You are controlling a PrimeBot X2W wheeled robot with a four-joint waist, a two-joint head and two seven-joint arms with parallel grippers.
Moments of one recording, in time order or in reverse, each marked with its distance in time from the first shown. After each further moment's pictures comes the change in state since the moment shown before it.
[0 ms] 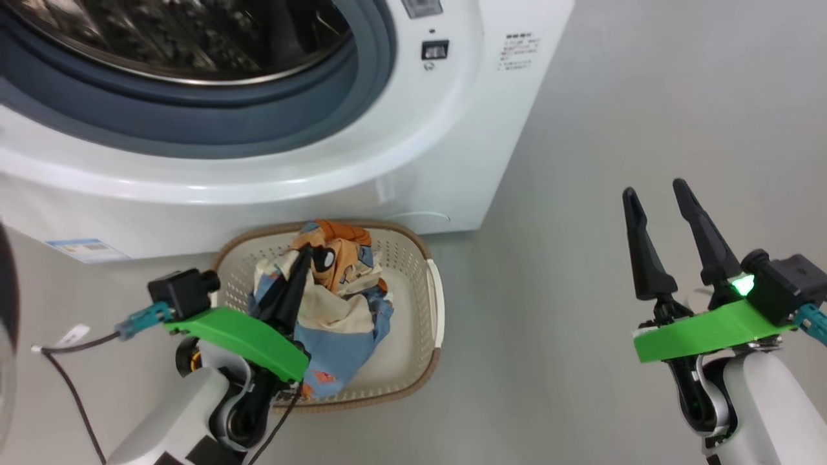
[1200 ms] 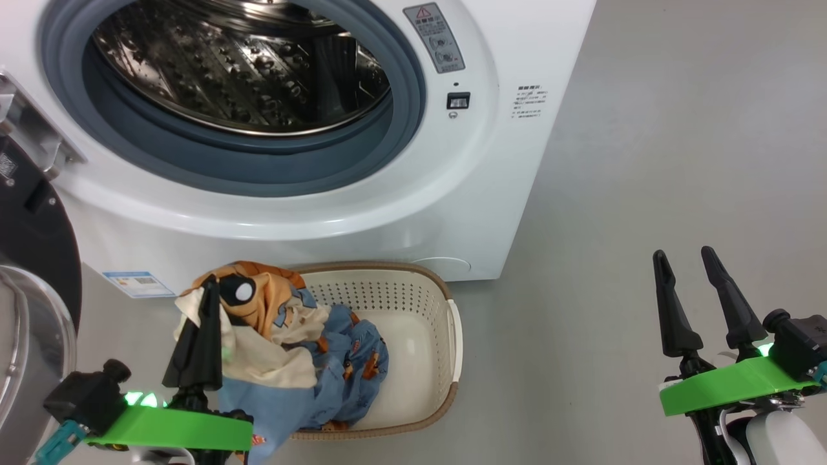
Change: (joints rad) left arm 0.474 -0.129 0.646 -0.442 0.607 0.000 -0.007; right arm 0.170 -0.003 -0.076 -0.005 0.007 0.000 0.000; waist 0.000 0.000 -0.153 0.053
